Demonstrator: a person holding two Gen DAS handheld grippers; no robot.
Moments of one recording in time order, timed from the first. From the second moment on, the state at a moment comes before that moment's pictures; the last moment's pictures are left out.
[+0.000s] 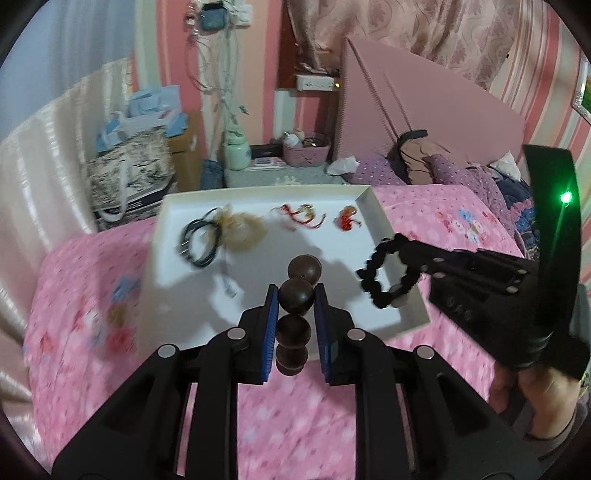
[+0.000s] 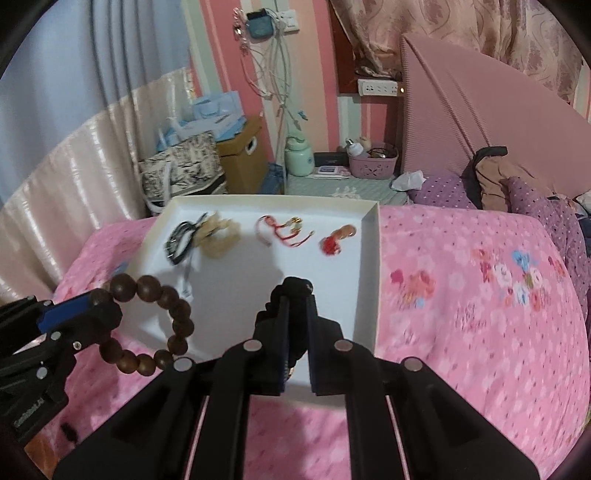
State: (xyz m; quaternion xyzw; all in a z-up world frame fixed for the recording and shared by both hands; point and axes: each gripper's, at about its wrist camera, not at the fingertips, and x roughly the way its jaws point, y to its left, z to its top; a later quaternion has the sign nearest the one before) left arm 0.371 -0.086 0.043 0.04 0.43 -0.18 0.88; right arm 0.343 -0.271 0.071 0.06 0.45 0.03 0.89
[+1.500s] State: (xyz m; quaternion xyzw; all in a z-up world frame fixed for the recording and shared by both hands) left arm 0.485 -0.117 -0.031 0.08 0.47 -0.13 0.87; right arm 0.420 -0.288 0.021 0.02 0.48 -0.01 0.88
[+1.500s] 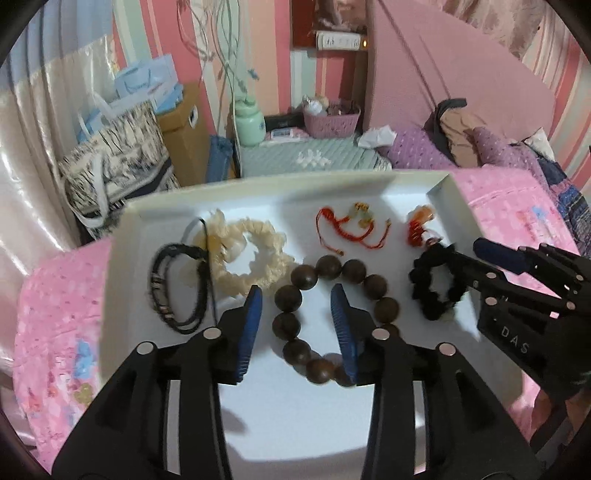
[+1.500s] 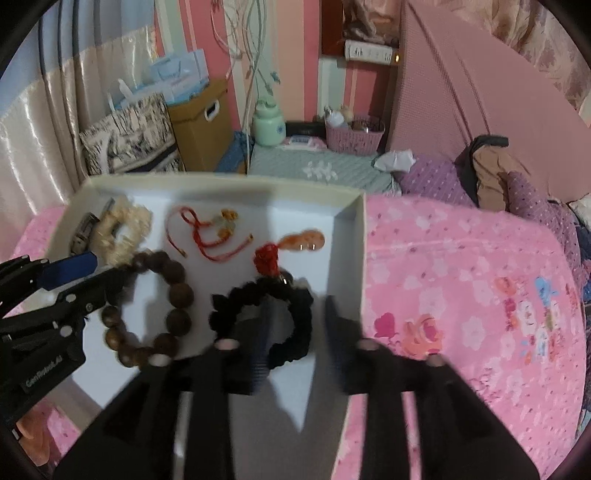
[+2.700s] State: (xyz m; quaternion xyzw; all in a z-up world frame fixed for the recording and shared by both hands) left arm 0.237 0.006 0.059 0.01 0.38 -0.09 0.92; right arm 0.173 -0.280 0.122 0.03 0.37 0.00 0.93
